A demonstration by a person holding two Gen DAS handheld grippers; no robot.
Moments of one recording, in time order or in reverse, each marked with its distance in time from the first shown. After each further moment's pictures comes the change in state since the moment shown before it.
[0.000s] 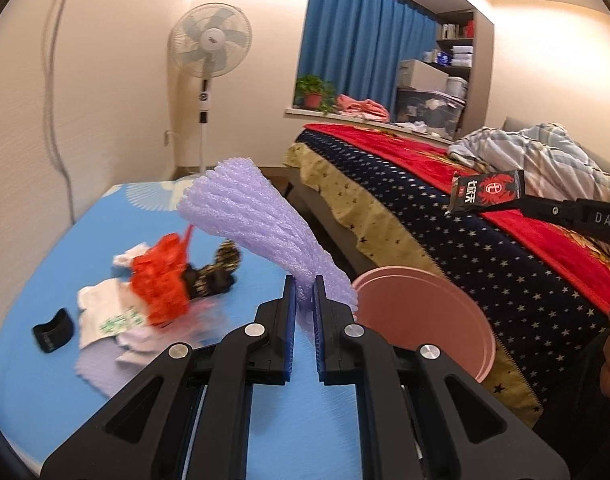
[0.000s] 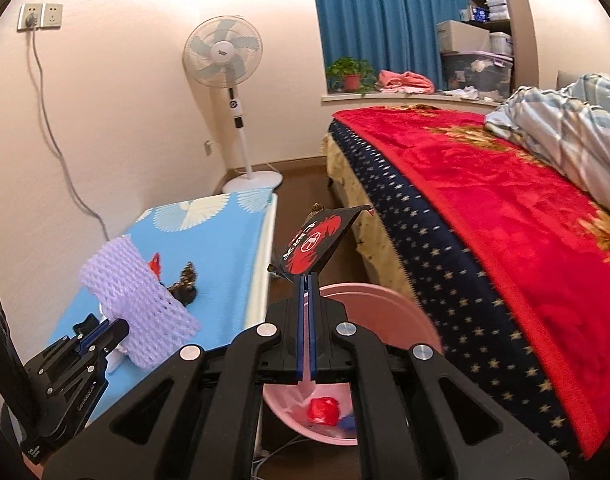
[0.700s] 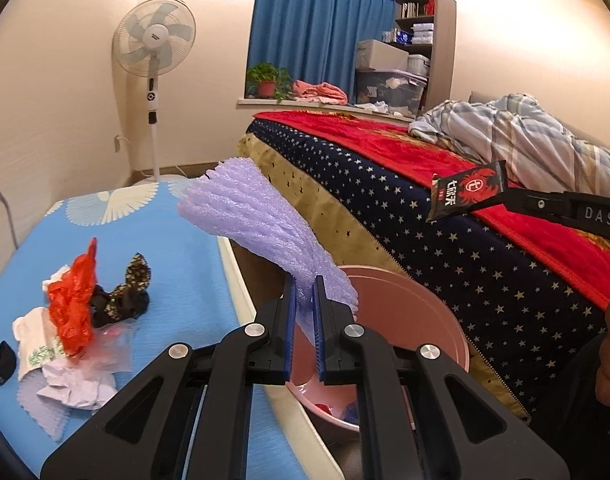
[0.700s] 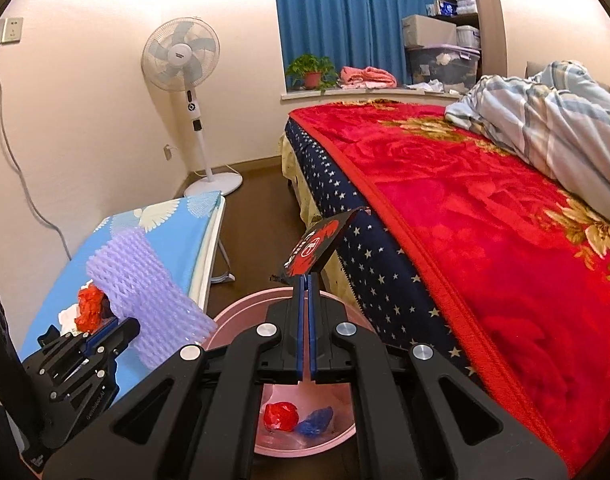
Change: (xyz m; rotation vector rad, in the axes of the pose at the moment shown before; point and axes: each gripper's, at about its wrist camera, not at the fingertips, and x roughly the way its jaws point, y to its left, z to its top) left arm 0.058 -0.069 0.008 0.090 0.048 -0.103; right arm 0.025 -0.056 -0.002 0.049 0.022 -0.101
